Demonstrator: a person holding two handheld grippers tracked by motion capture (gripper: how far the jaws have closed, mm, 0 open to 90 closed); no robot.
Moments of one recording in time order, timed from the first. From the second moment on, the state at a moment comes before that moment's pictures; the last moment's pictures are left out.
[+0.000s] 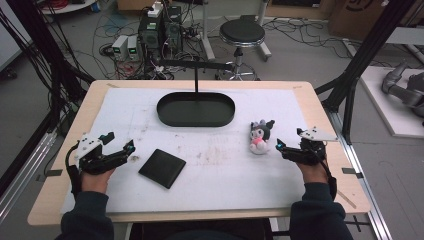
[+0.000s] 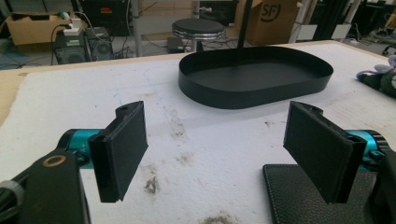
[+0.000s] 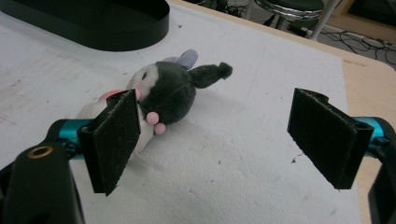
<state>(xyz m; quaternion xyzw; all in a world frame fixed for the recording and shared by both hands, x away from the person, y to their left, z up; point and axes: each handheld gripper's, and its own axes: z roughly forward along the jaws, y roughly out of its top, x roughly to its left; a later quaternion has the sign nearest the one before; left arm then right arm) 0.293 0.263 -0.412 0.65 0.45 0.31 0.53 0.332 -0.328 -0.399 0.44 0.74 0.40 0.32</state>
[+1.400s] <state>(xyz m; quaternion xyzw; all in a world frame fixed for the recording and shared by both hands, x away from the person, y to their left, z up) 0.323 0.238 -0.447 0.78 0.43 0.01 0.45 0.323 -0.326 -0.401 0.42 0.76 0.38 0.32</state>
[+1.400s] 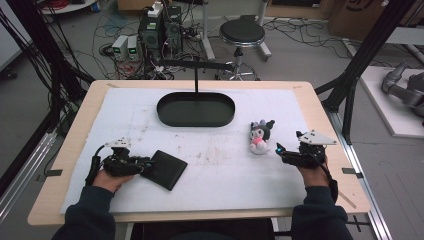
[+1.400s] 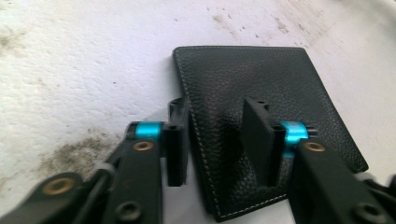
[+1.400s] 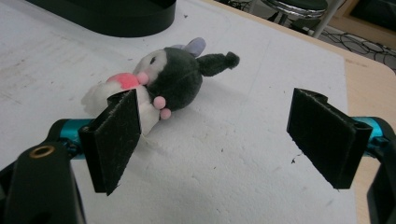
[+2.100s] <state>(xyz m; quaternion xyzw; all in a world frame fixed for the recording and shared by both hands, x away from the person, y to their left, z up) 0.288 0.199 -0.436 0.87 0.16 0.07 0.46 0.328 -0.321 -0.403 0.41 0.76 0.38 0.31</state>
